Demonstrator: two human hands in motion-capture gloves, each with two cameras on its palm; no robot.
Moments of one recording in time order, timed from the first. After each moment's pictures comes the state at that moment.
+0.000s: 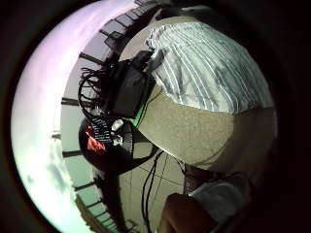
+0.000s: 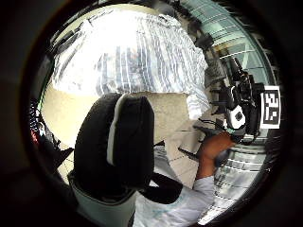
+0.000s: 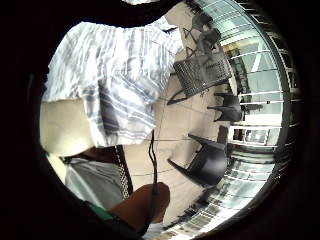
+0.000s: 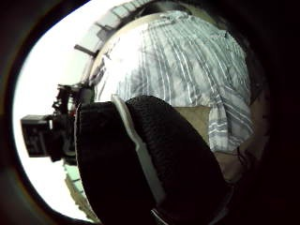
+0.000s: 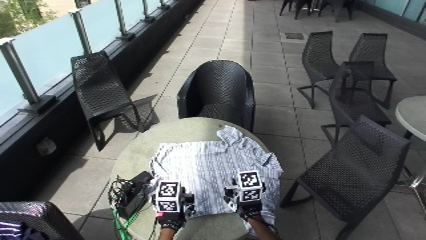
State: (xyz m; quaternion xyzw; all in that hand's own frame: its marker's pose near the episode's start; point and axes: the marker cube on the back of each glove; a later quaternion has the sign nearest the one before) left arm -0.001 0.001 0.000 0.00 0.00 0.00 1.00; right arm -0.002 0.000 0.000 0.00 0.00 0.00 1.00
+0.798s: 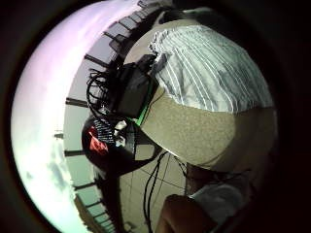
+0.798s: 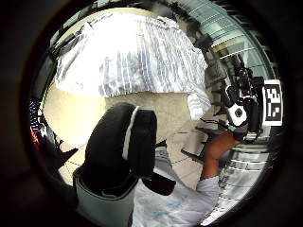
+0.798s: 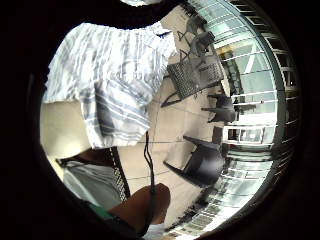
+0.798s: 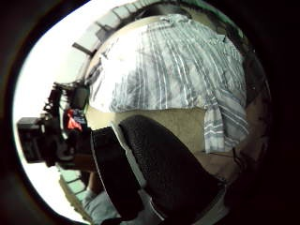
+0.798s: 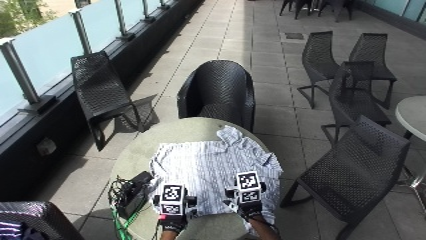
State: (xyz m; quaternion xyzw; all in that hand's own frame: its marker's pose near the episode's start) left arm 0.009 0.007 -0.003 0.02 -0.02 0.01 1.00; right arm 0.004 0.001 0.001 0.01 0.04 0.01 1.00
